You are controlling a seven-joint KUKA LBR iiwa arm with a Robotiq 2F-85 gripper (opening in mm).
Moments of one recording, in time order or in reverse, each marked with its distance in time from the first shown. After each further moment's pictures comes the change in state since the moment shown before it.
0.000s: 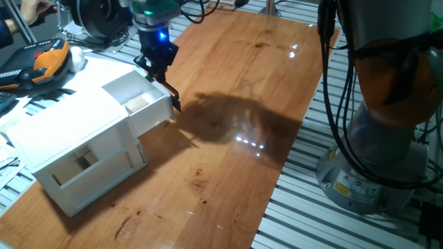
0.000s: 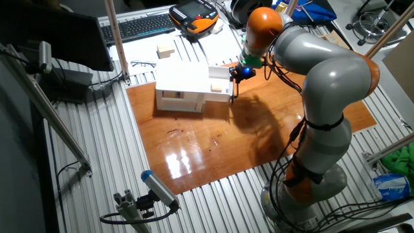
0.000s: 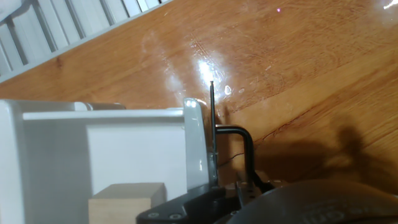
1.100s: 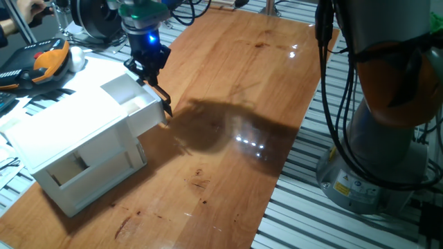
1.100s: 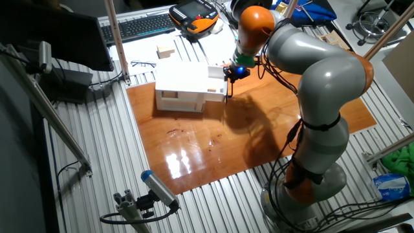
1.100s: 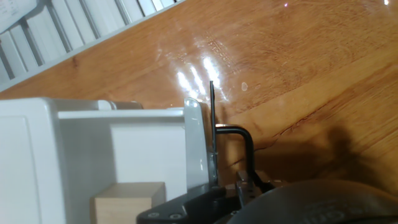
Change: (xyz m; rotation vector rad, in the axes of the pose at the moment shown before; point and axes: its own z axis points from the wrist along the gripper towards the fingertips) arm 0.004 0.030 -0.001 0.015 0.005 0.013
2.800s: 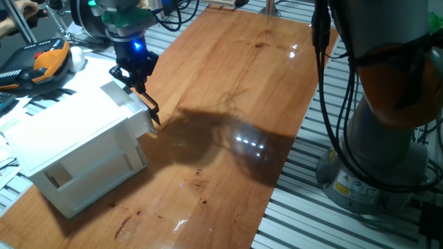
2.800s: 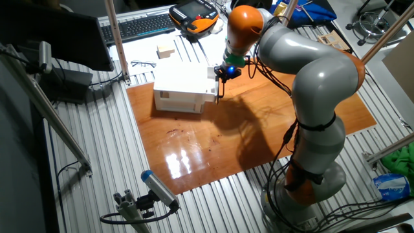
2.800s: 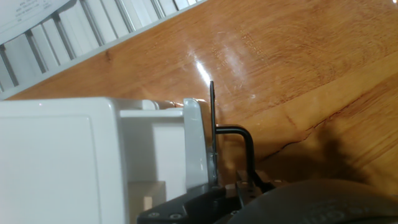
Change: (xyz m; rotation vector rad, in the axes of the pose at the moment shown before) arm 0.007 0.041 -0.002 0.002 -0.003 0.004
